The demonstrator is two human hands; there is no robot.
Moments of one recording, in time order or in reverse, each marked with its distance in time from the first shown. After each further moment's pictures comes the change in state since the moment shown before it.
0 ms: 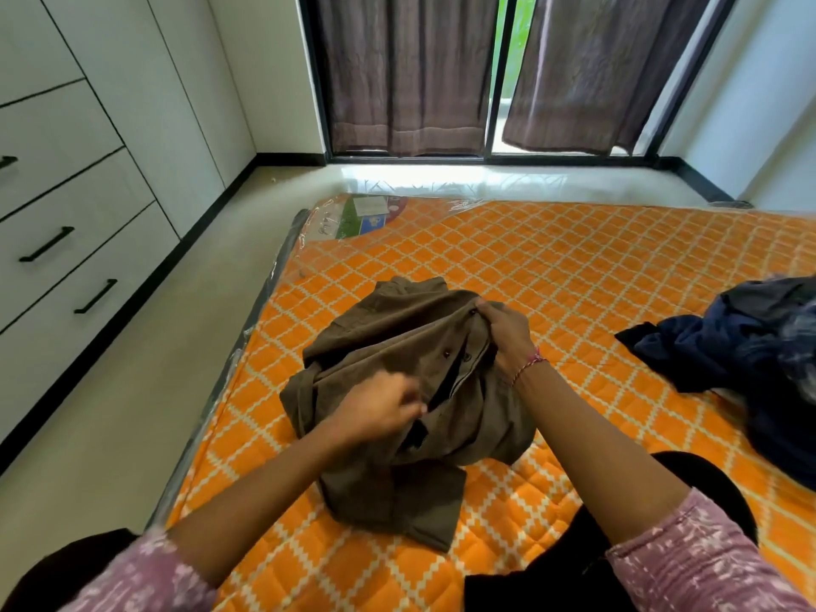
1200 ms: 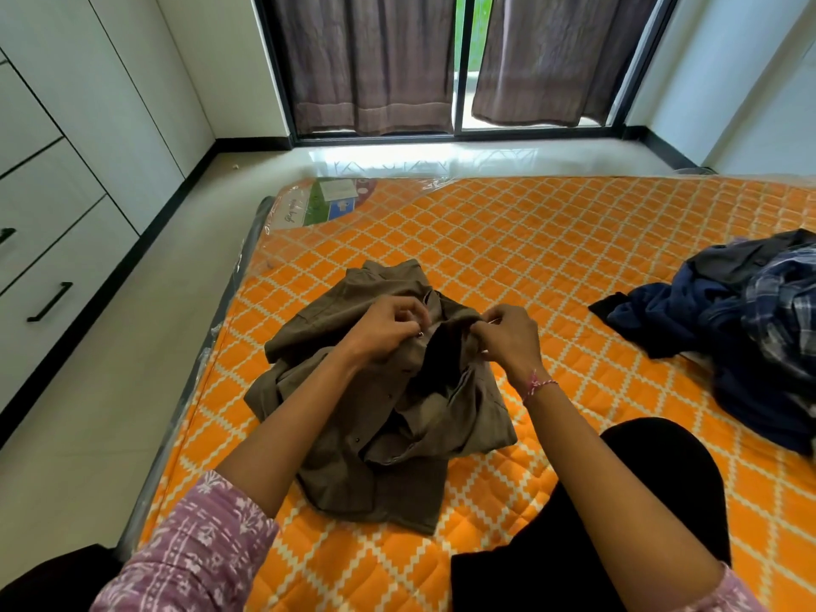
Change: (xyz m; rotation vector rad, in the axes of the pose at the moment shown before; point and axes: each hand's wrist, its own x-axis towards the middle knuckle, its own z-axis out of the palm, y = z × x) left_hand 0.063 0.021 -0.035 -0.576 0.168 0.043; right_hand -0.039 0.001 -0.038 -0.764 0.120 -0.212
